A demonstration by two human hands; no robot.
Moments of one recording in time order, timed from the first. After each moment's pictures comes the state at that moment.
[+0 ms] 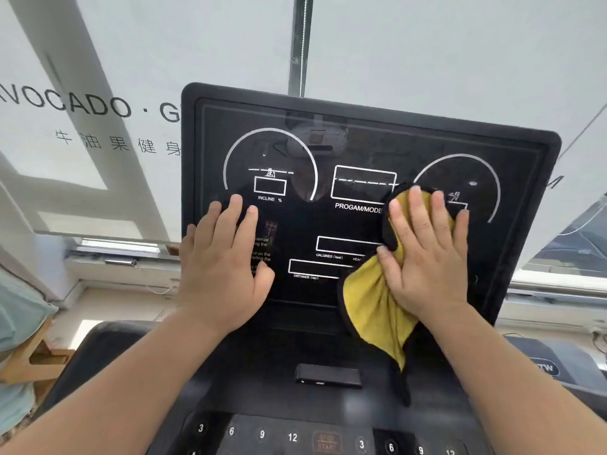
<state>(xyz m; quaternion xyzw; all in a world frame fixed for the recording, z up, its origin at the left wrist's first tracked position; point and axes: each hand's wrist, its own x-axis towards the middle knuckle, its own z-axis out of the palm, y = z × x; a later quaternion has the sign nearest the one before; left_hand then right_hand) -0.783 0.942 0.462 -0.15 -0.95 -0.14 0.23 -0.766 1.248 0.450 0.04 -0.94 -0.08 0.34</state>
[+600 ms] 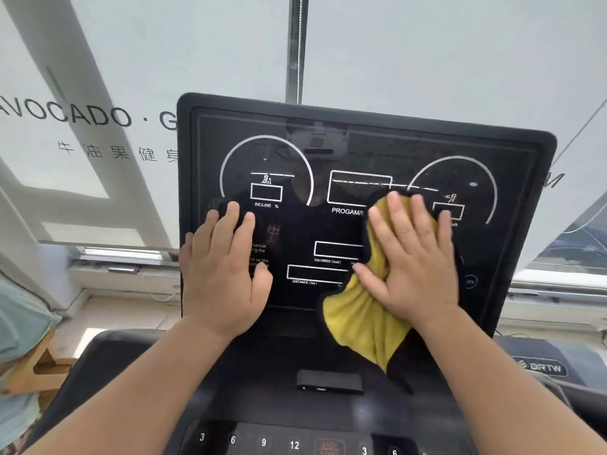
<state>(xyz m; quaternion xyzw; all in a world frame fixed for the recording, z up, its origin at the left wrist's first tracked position) -0.784 0.947 0.459 -0.13 -0.94 -0.18 0.24 -0.767 1.239 0.450 0.07 -0.93 -0.11 0.34</state>
